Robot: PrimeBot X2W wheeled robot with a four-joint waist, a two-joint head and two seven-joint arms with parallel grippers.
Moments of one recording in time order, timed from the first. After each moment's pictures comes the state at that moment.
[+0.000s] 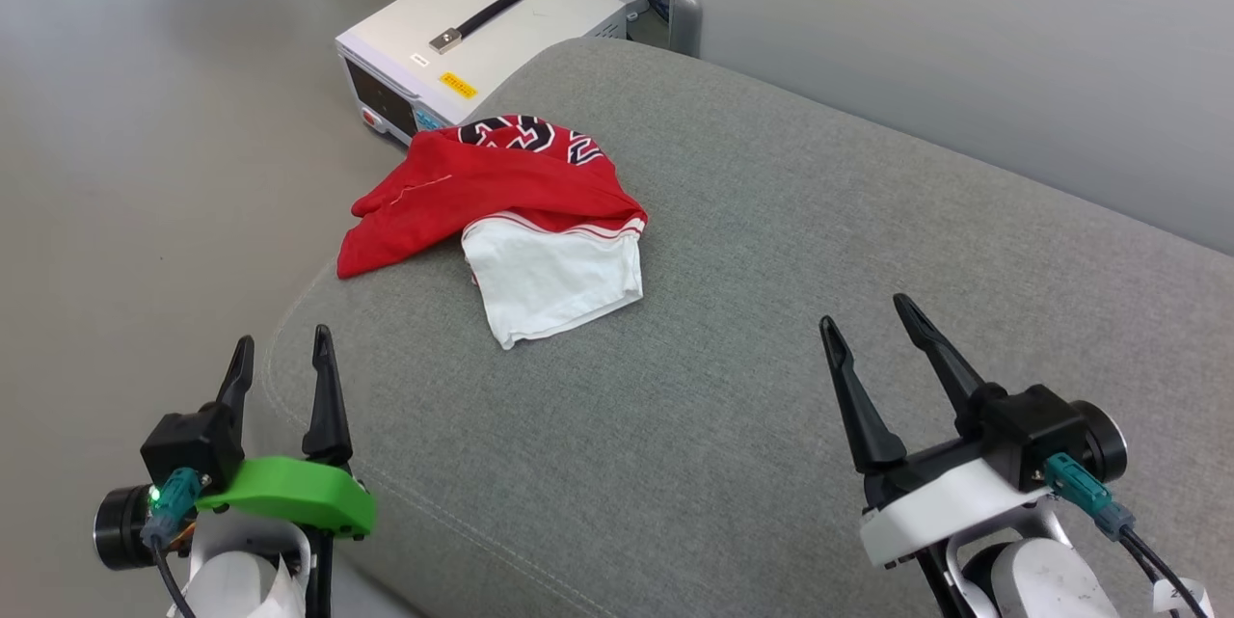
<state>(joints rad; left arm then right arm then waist) -0.12 0.06 0.18 0.26 -0.11 -0.12 -0.26 -0.07 -0.05 0.21 0.02 0.13 0.13 -0.20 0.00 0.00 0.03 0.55</state>
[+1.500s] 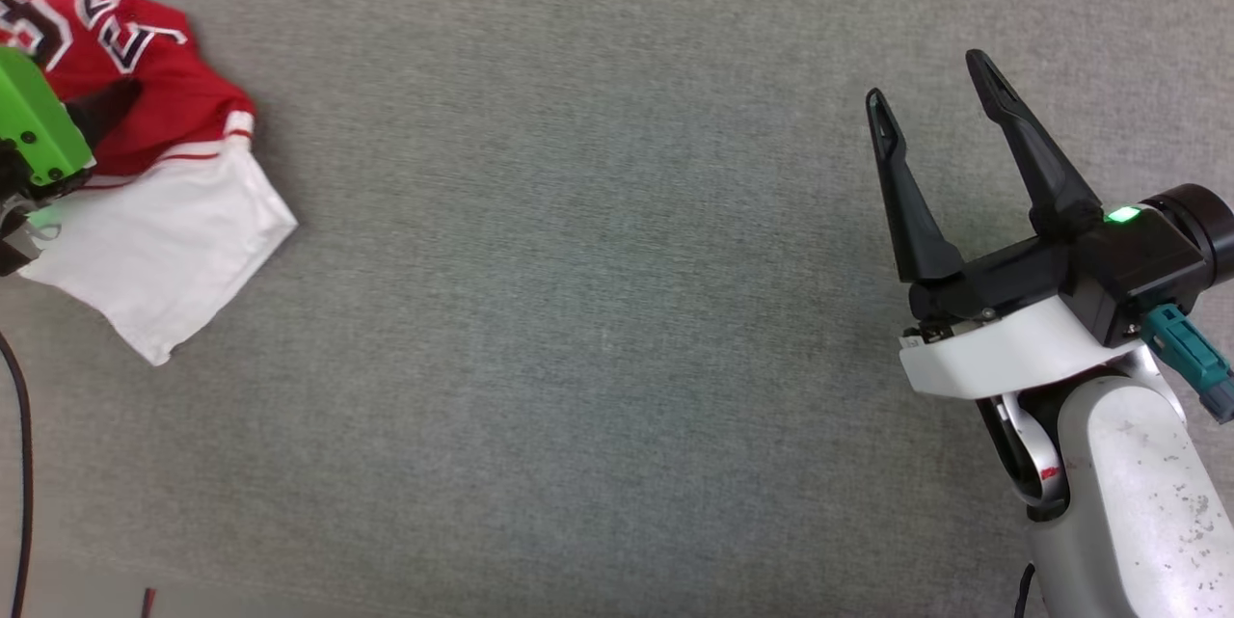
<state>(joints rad) -1.00 0.59 -0.27 0.89 -0.91 -0.13 0.55 -0.33 -0.10 0.20 -0.19 0.06 0.13 -0.11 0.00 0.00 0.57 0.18</state>
